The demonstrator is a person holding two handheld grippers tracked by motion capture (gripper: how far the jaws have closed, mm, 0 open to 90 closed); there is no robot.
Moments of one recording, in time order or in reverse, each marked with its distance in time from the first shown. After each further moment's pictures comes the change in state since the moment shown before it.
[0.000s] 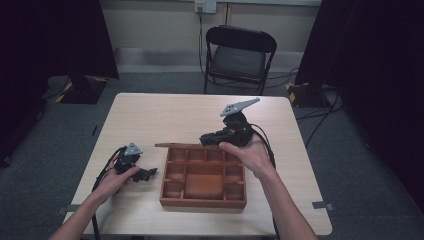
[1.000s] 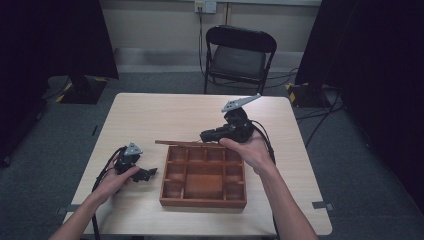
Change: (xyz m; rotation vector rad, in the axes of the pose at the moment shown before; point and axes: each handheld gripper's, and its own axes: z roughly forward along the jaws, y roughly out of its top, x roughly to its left) left arm 0.000 0.000 0.000 0.002 -0.001 0.000; right arm -0.008 0.005 -0.001 -0.014 0.017 0.013
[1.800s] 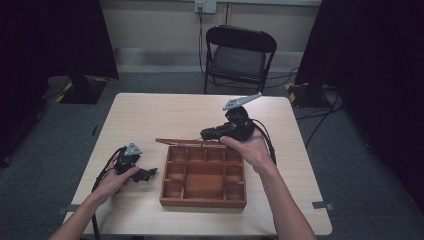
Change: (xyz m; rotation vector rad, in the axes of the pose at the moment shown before) left arm 0.000 0.000 -0.001 0.003 0.006 0.003; right arm -0.004 0.001 -0.001 -0.020 0.001 0.009
